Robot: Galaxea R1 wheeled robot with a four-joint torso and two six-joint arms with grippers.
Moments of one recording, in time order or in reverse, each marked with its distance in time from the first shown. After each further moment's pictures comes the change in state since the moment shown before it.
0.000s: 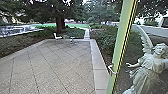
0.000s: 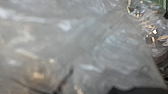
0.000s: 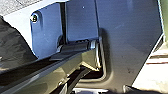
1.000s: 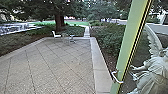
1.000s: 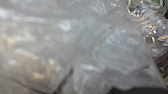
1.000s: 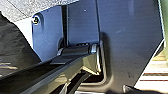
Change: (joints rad) left arm -0.016 0.000 0.000 0.000 -0.008 0.000; right arm 0.010 0.000 0.000 -0.010 -0.001 -0.004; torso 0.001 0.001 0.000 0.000
